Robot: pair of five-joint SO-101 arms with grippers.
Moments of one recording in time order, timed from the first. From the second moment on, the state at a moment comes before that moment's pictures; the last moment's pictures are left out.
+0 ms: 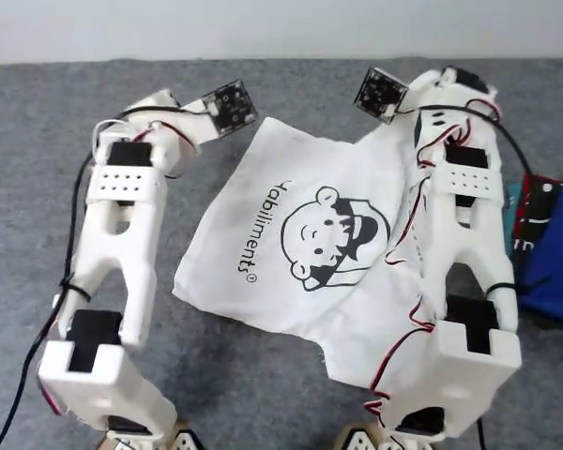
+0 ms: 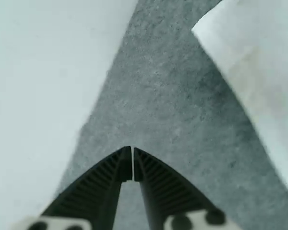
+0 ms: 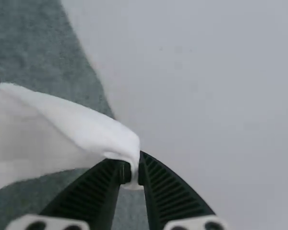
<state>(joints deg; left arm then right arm) -0.2 11.4 0.3 44.3 -50.9 5.7 14.5 -0.9 14.6 74.8</state>
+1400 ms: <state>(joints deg) -0.8 62.0 -90.9 99.0 -27.6 9.7 14.5 -22.5 79.7 43.2</state>
